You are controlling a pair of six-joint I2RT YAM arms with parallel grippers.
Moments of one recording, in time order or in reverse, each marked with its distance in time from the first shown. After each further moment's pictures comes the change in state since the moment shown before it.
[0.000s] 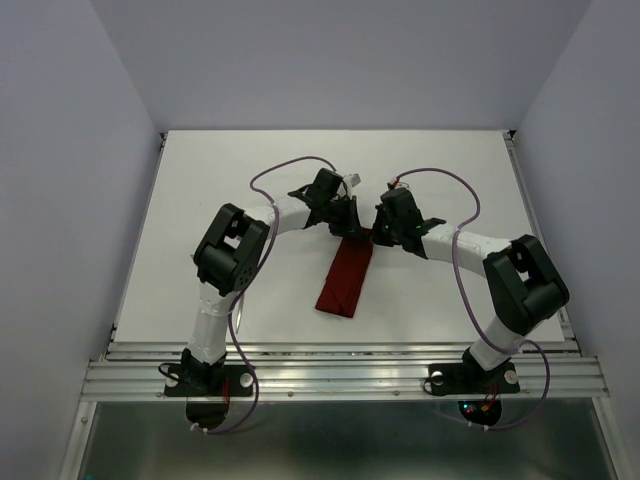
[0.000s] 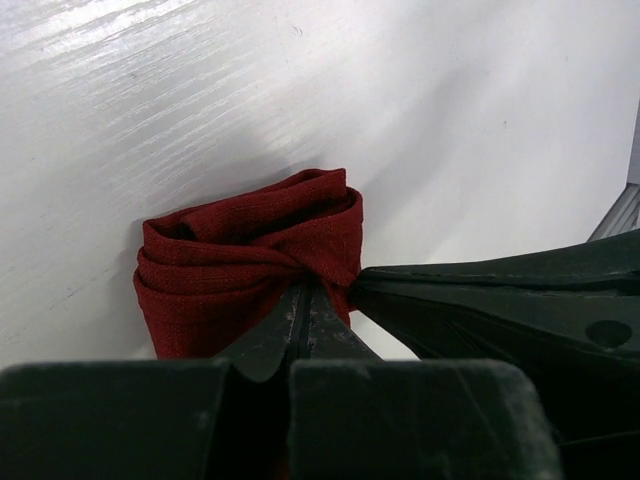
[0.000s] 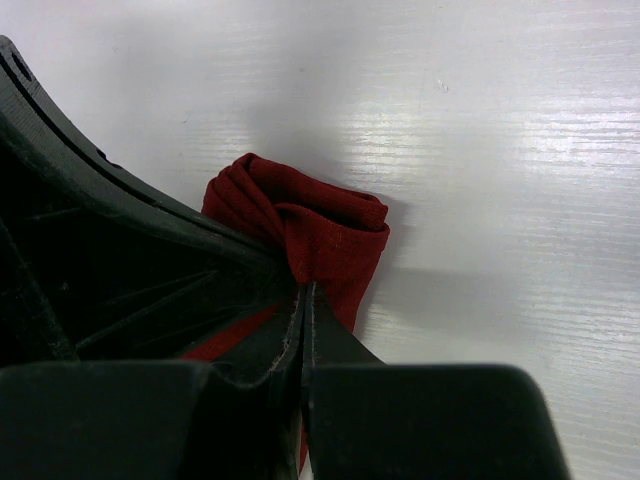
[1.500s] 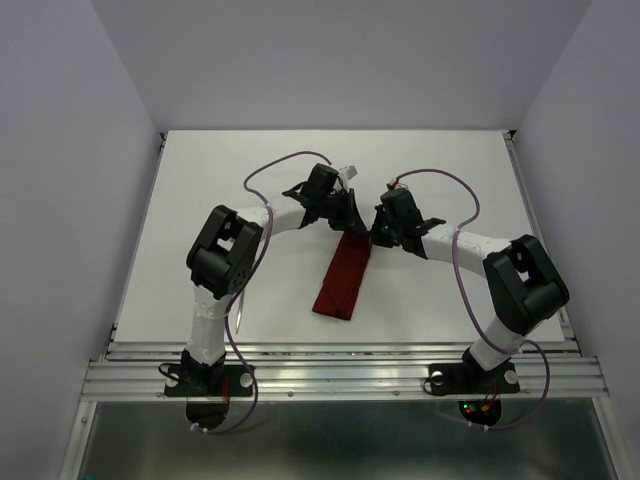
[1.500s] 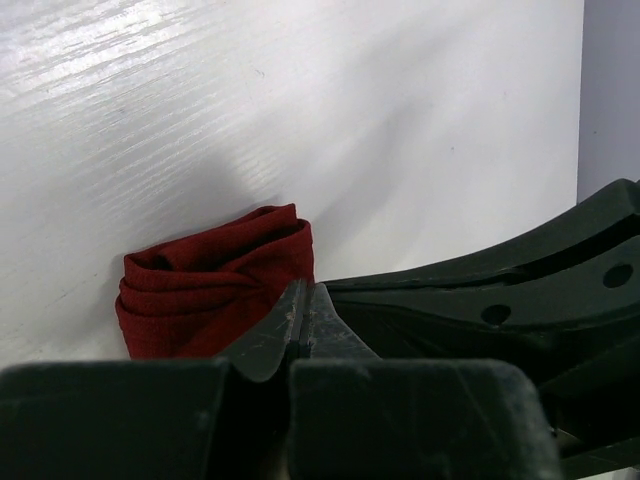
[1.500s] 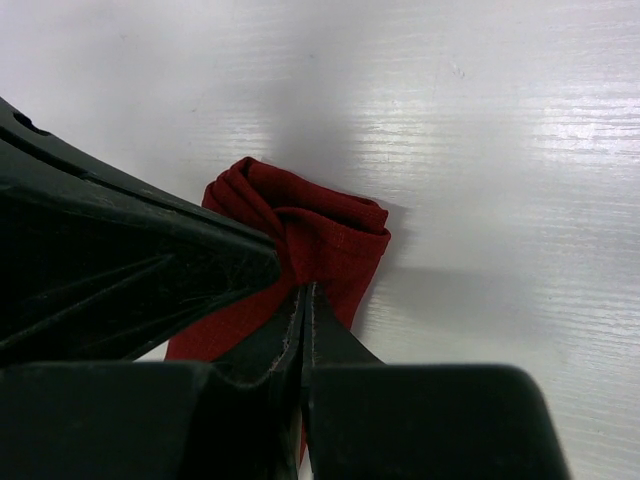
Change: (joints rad) left arm 0.011 -0.054 -0.039 0.084 0.010 -0.060; right arm 0.000 0.000 0.000 -0.007 -0.027 0.017
